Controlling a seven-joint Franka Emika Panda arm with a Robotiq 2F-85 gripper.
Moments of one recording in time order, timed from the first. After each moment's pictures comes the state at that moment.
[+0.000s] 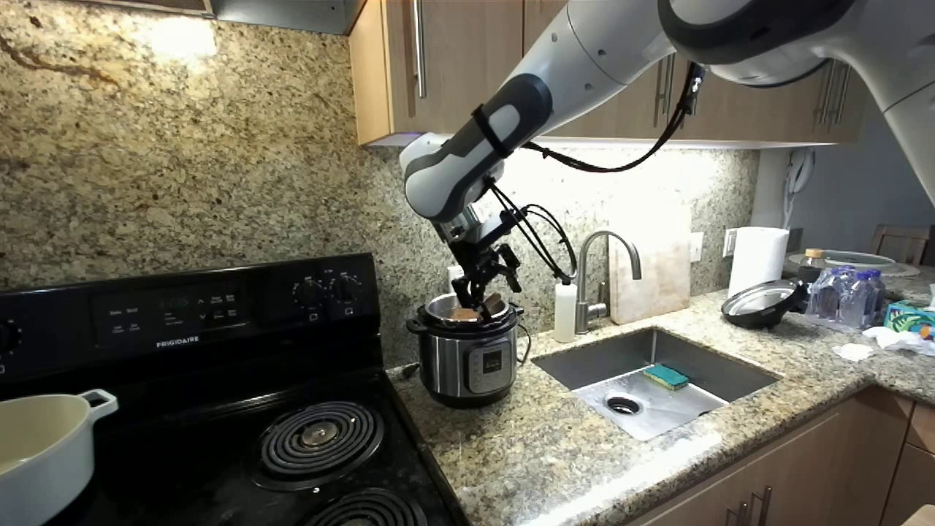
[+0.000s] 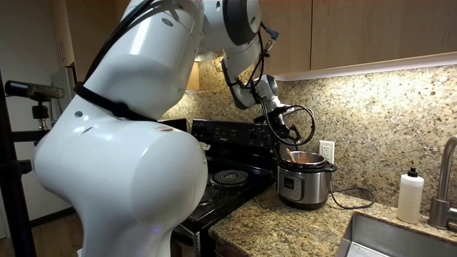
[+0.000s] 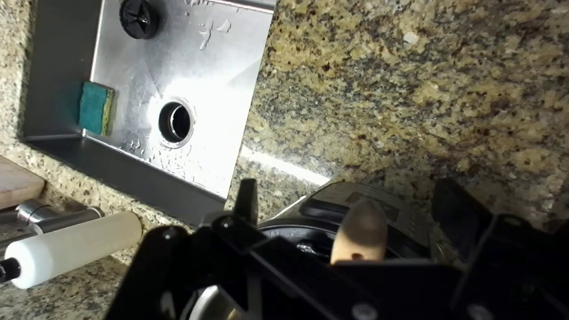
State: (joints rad) arm 0.21 0.49 0.05 -1.58 -0.44 1.79 0.20
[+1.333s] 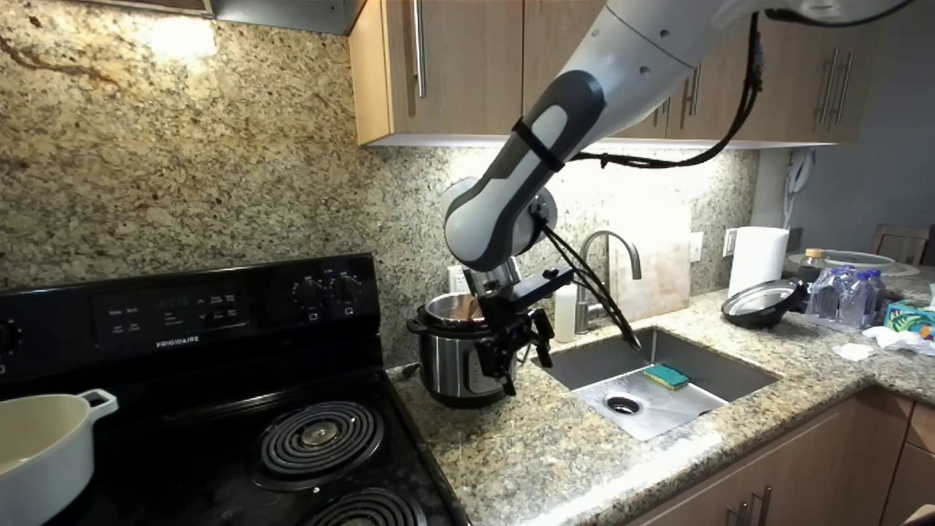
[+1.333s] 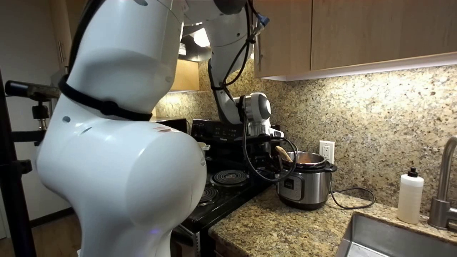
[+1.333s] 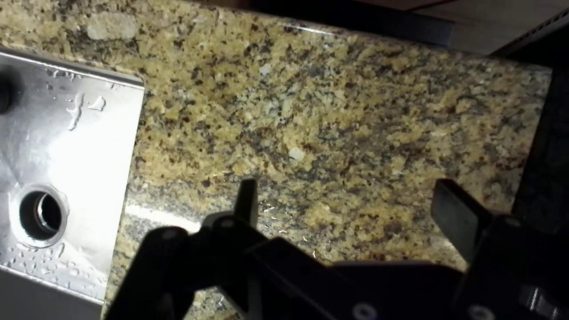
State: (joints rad) arm 0.18 0.28 0.08 -2.12 -0.22 2.09 0.20
